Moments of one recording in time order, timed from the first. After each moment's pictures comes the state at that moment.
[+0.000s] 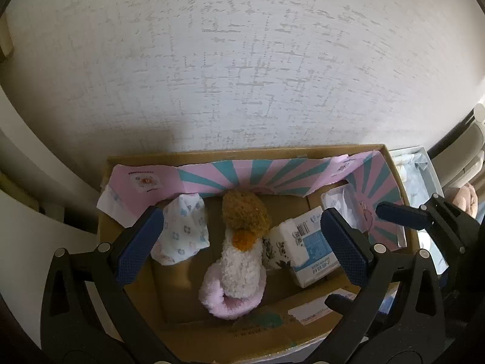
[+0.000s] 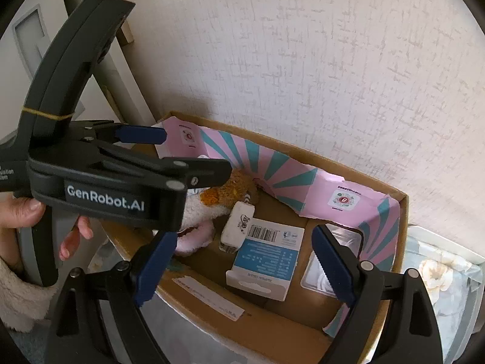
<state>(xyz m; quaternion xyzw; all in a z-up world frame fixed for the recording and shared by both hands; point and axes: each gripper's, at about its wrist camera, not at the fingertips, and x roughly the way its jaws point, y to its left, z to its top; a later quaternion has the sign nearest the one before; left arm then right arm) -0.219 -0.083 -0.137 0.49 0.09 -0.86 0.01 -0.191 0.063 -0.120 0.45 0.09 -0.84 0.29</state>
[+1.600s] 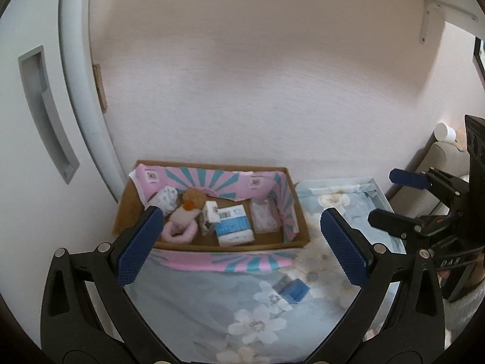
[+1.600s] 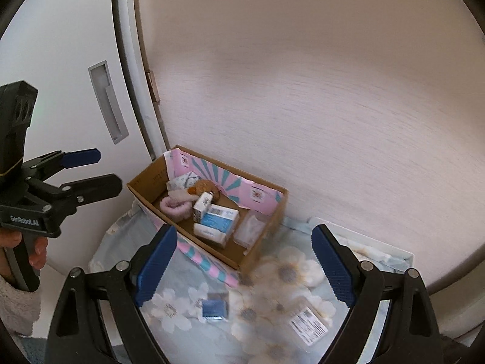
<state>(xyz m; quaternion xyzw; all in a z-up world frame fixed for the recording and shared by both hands) -0.033 0.028 0.027 0.34 0.09 -0.93 0.07 -0.104 0.206 -0.004 0.35 0.10 -0.88 0.30</state>
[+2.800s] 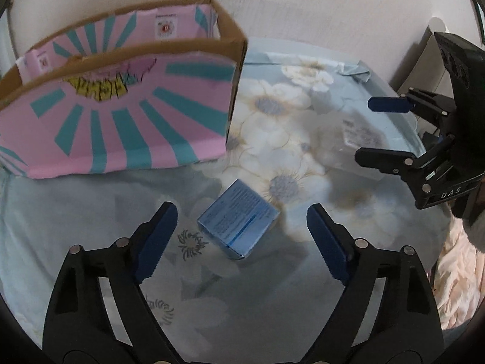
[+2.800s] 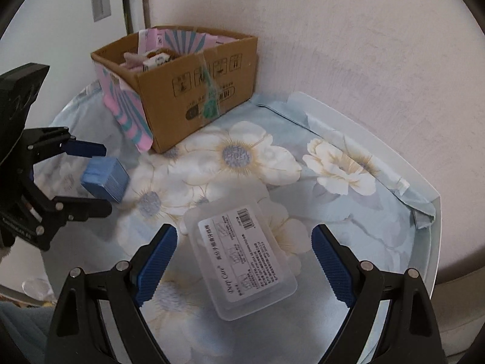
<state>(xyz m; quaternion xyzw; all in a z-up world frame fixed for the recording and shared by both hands) -0.069 0.142 -0.215 0.47 0.08 -0.88 -0.02 -0.131 0.281 -0.206 0.42 0.21 -0.82 0.33</state>
